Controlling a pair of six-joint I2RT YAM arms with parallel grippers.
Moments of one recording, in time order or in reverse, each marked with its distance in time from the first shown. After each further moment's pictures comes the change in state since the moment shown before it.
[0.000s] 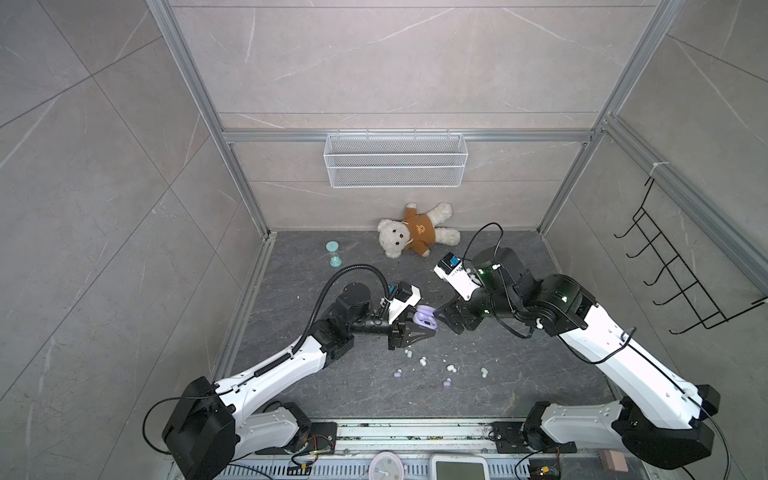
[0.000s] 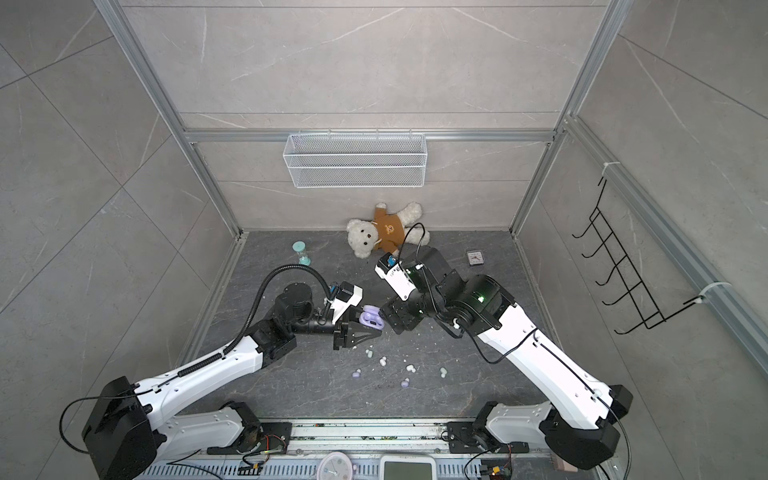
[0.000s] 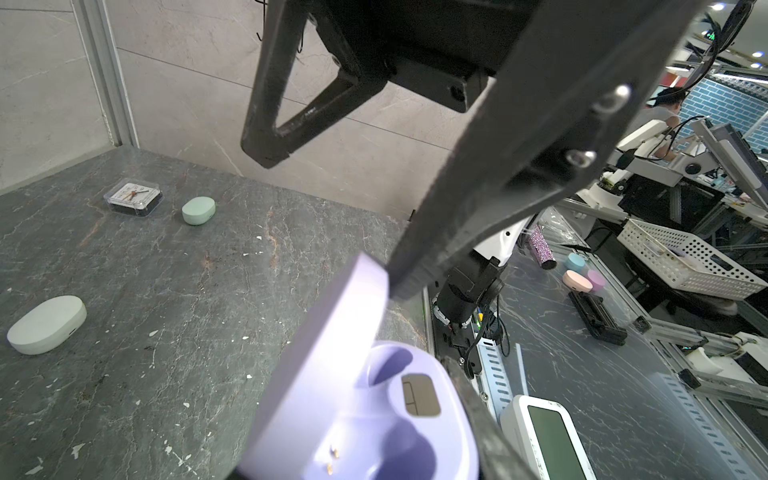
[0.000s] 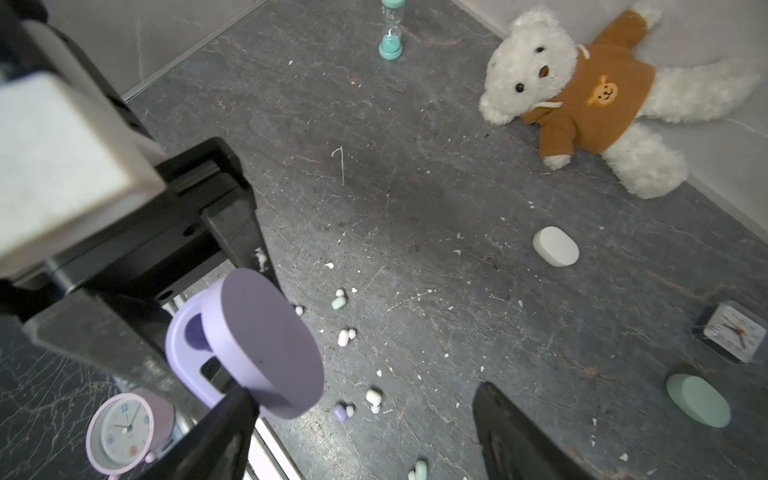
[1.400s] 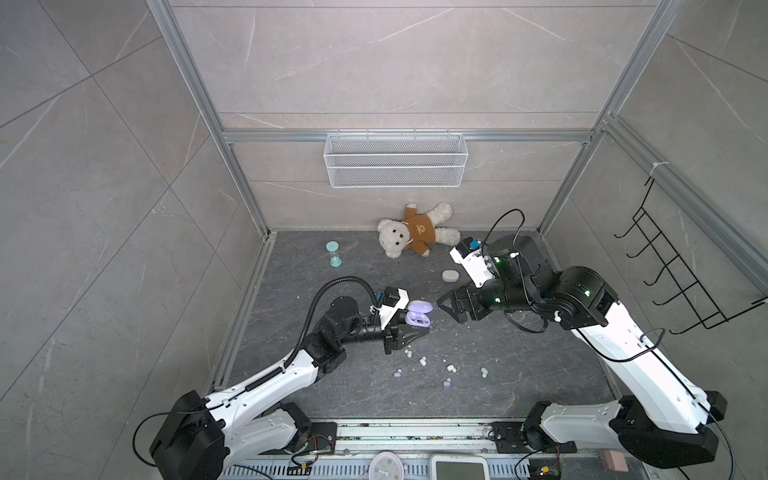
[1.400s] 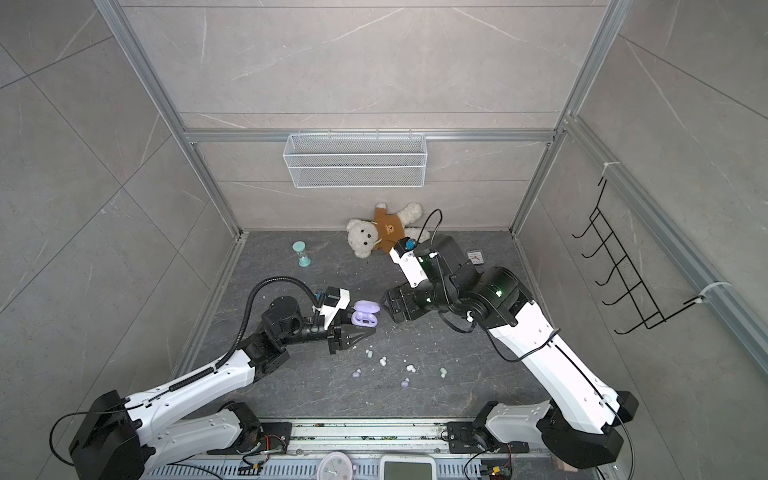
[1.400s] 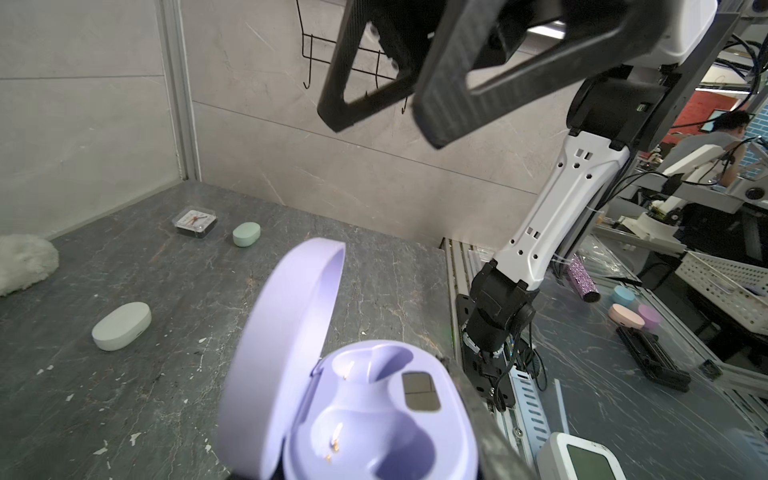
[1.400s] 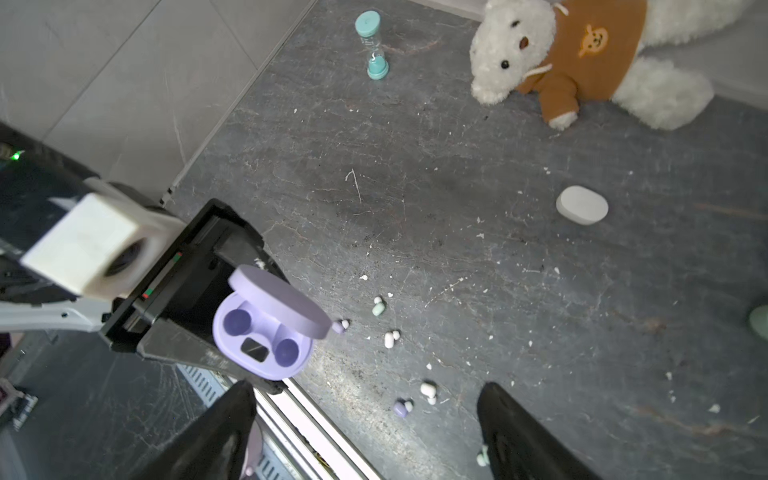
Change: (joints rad) left arm -0.003 -0.116 -0.151 0.182 -0.144 -0.056; right arm -0.077 -0.011 0.095 -0.090 -0.097 0.280
